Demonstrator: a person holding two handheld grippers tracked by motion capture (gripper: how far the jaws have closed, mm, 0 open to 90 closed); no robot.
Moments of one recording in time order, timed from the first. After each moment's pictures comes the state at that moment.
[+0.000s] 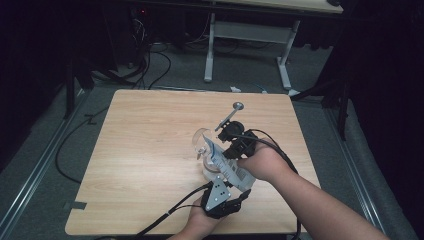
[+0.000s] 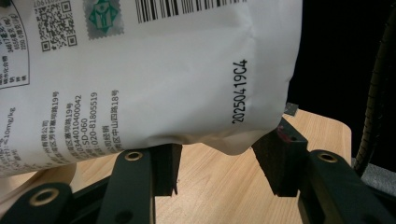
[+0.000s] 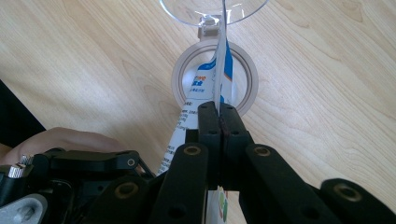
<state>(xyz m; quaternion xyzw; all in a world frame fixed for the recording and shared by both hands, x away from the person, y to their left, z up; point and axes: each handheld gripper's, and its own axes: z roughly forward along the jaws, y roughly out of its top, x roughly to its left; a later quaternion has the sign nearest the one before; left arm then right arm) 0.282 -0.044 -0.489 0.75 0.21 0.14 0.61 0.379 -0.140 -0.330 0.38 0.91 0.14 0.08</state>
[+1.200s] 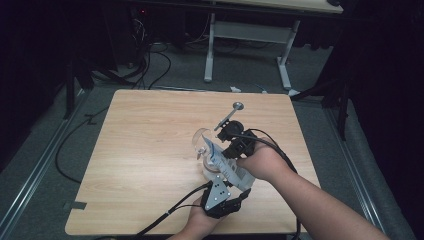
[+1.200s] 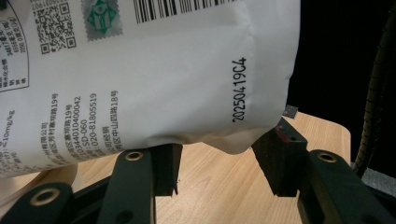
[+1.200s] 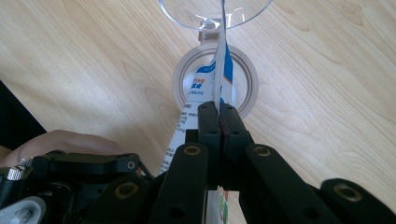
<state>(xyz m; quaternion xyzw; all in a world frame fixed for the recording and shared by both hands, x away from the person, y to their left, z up) 0.282 -0.043 -0.488 0.75 0.21 0.14 0.61 0.380 -0.139 -0.330 0.38 0.91 0.14 0.08</state>
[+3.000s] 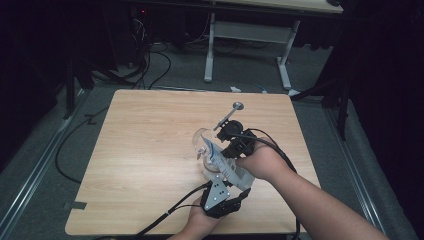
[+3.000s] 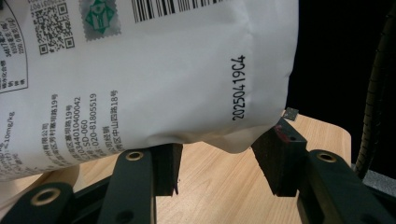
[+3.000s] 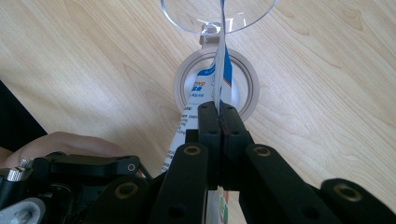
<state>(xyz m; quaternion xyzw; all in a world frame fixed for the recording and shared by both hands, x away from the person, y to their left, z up) 0.282 -0.043 -0.488 0.74 0.21 0.14 0.62 0.380 -0.137 -0.329 0.37 0.91 0.15 0.08</state>
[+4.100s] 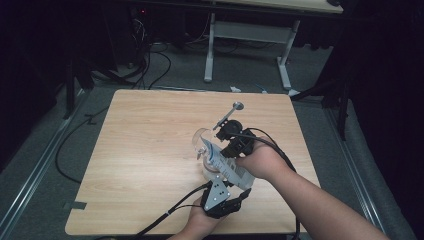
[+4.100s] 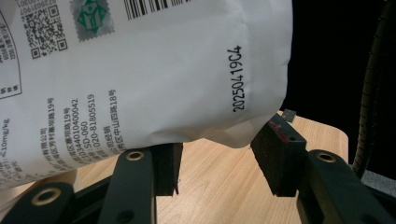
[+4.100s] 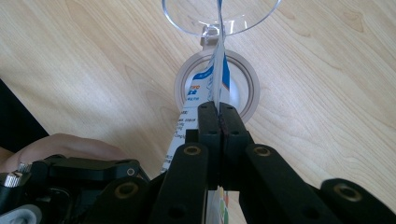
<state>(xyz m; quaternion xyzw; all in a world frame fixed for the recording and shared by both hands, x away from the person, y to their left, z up) 0.281 -0.043 -0.487 0.74 0.21 0.14 0.62 0.381 -0.136 -0.329 0.37 0.91 0.14 0.08</state>
